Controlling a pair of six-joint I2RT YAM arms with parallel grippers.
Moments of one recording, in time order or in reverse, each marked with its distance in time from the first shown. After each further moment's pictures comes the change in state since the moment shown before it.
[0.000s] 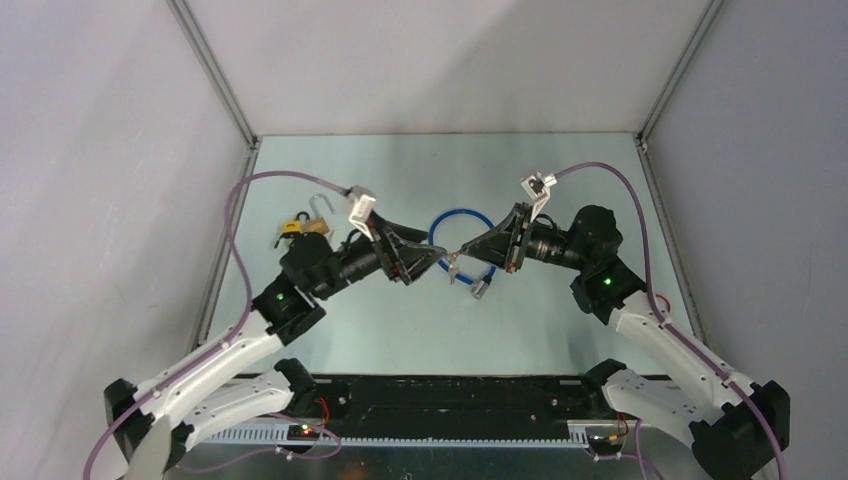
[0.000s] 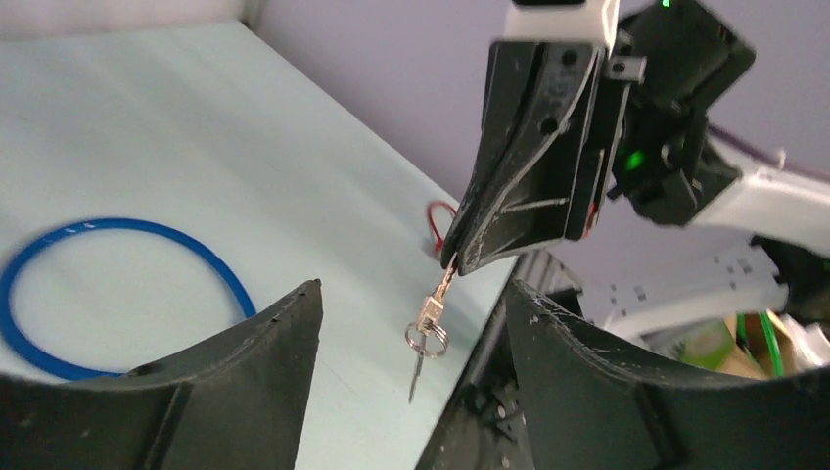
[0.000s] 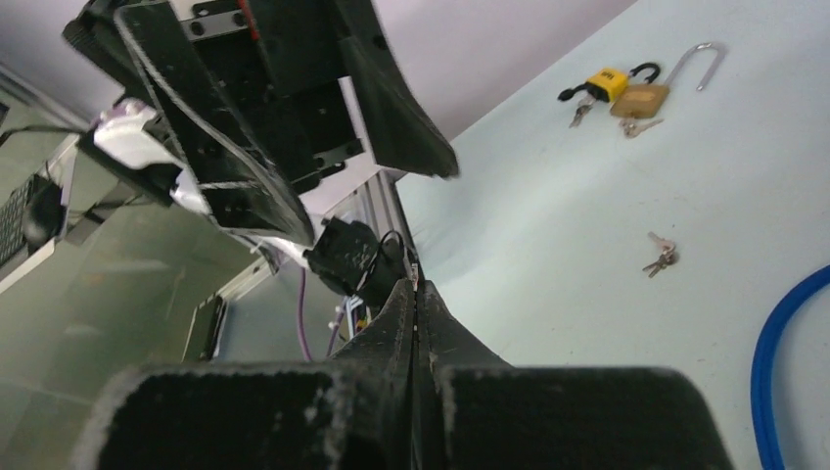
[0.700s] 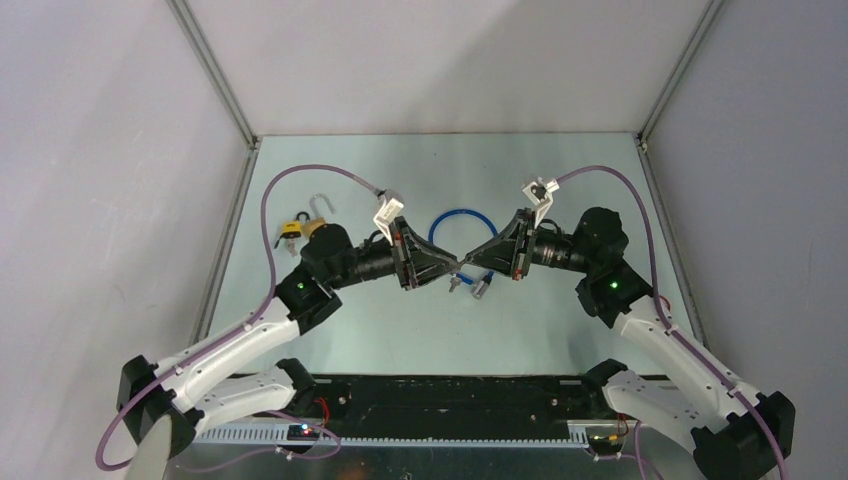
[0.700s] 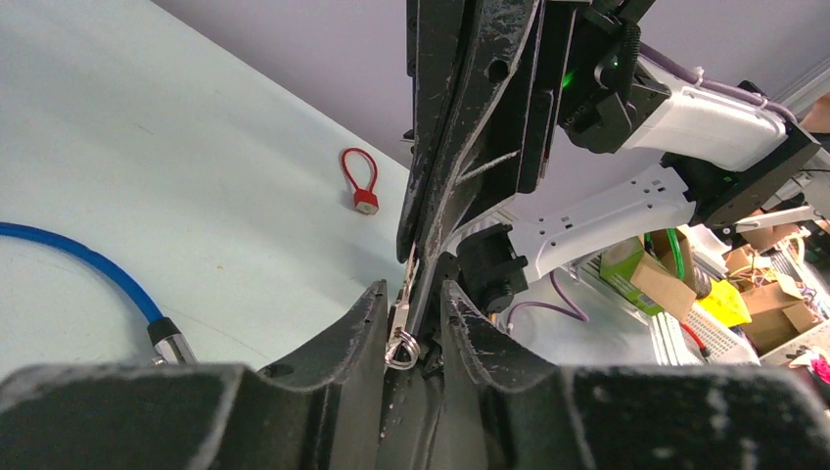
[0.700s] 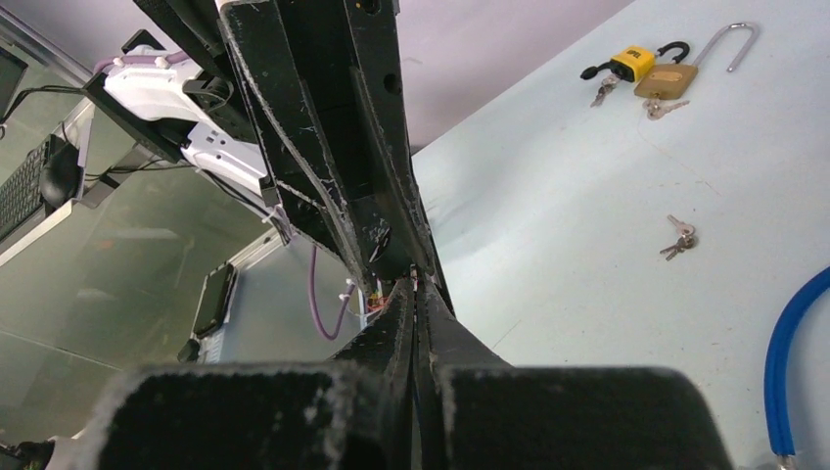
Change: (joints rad) left arm 0.002 0.154 0.006 0.119 0.321 -0.036; right arm -0.013 -0.040 0.004 -0.076 -0.090 -0.039
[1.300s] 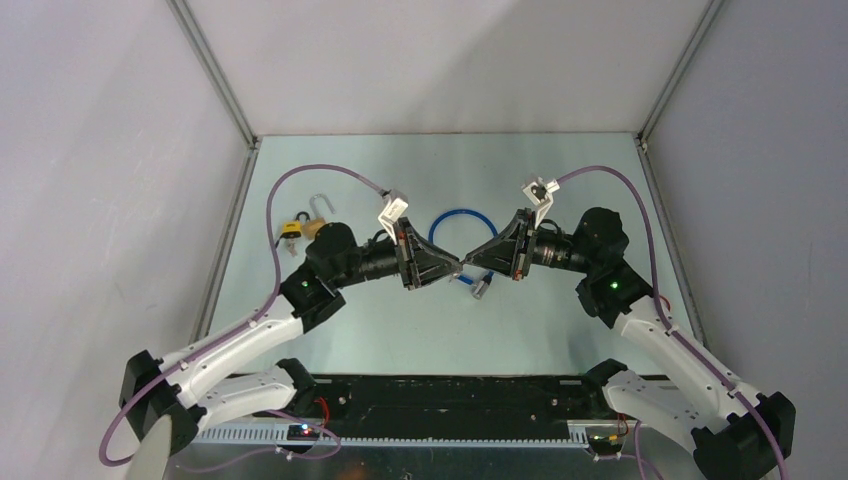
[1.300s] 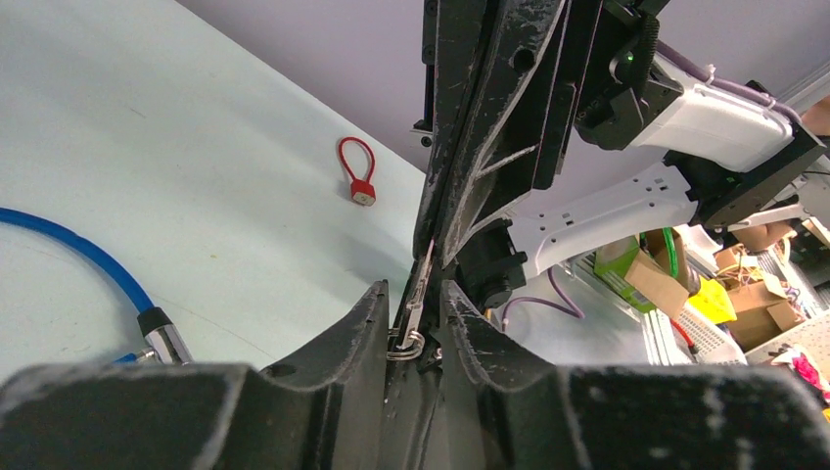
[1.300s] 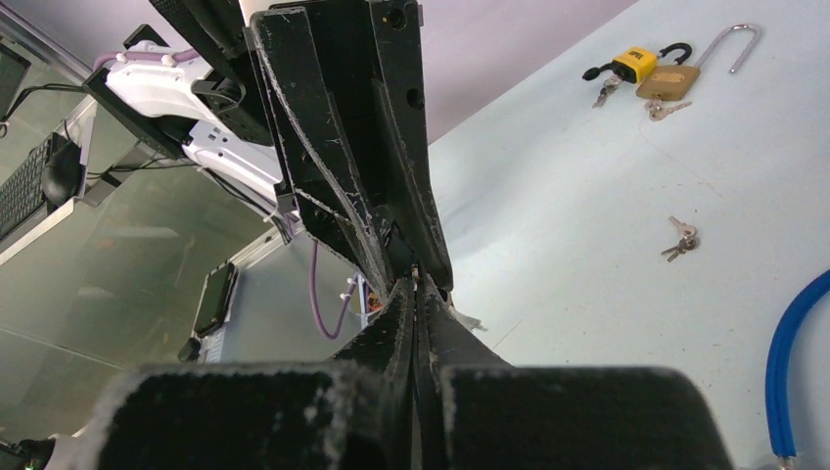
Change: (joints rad) left arm 0.000 0.027 -0.001 0.009 0.008 -0.022; right arm -0.003 -0.005 0.000 0.002 -0.003 0.000
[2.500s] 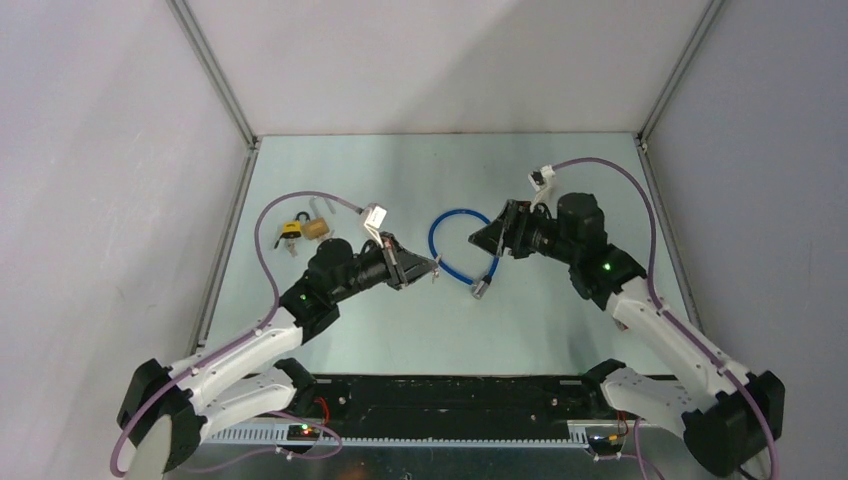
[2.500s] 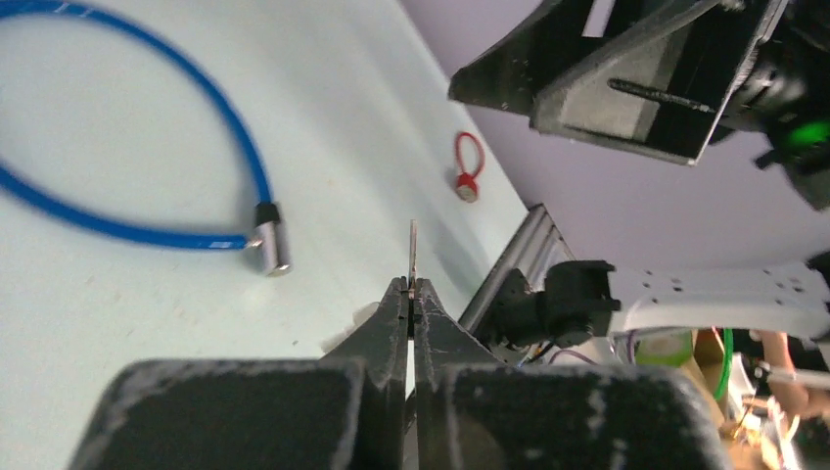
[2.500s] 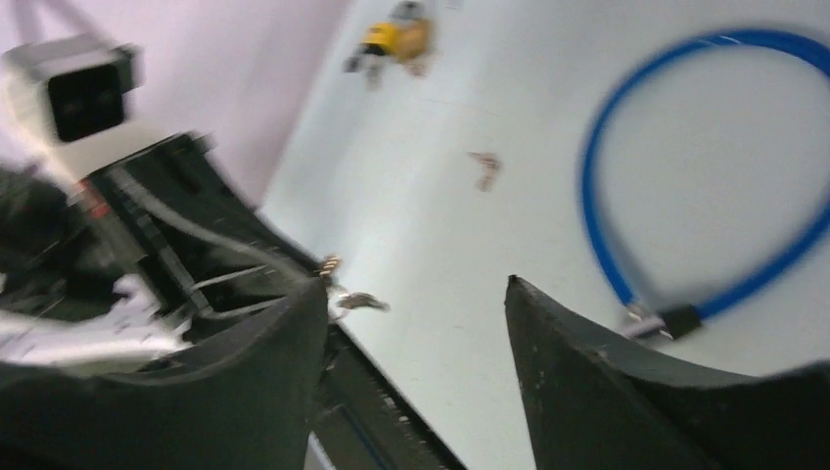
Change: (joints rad) left arm 0.072 -0.047 -0.187 -0.001 -0.185 -0.136; right arm -0.027 0.067 0.063 -0.293 0.386 0.017
